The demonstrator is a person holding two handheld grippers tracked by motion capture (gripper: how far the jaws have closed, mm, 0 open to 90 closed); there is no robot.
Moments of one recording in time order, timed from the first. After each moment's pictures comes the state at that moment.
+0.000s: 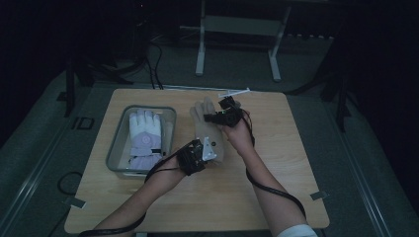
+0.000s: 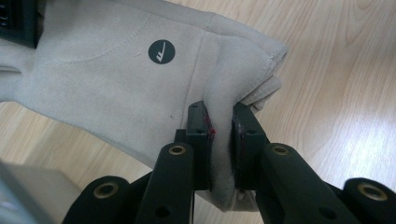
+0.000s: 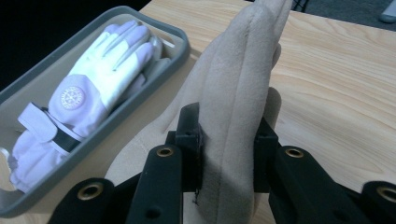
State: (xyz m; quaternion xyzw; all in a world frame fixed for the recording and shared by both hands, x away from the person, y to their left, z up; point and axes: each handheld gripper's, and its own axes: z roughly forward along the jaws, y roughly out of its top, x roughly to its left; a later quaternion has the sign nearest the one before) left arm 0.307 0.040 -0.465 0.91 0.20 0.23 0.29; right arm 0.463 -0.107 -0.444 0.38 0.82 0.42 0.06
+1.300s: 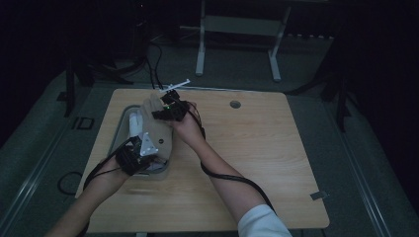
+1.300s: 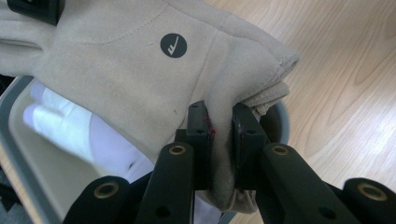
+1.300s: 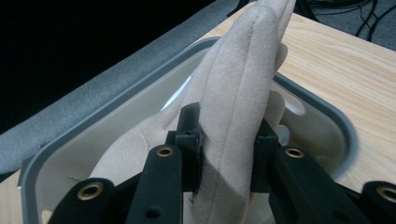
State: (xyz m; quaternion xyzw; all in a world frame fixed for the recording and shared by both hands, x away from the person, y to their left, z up) left arm 0.285 0.180 -0.453 0.89 0.29 0.25 0.24; right arm 0.462 0.053 -0.438 0.30 0.85 0.42 0.04
